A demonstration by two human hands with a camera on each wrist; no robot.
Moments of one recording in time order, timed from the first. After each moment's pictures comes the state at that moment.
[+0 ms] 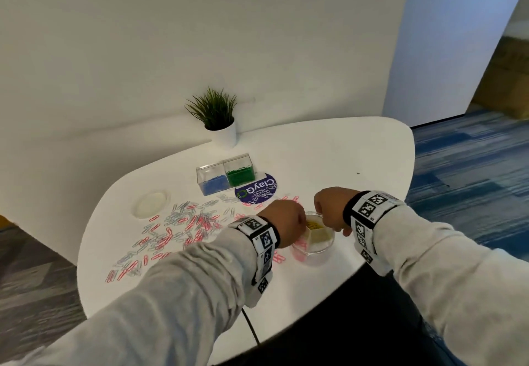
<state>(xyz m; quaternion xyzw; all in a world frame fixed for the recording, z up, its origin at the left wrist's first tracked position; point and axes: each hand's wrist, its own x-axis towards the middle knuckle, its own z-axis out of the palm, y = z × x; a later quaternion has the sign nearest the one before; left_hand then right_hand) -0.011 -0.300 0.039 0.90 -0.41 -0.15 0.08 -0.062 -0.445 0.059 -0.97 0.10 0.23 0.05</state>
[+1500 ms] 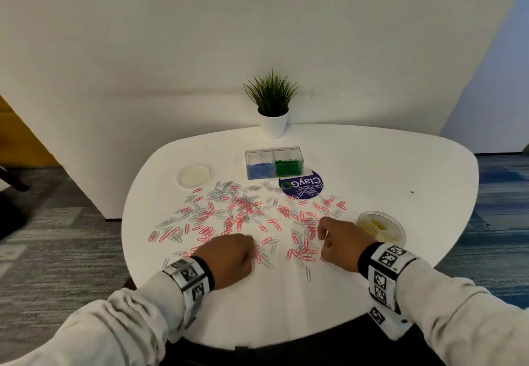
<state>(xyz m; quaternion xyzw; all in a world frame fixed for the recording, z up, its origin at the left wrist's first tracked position) 0.004 -0.087 -0.028 0.92 -0.37 -0.08 0.09 -0.051 -0.368 -0.006 -0.96 0.06 0.15 0.23</state>
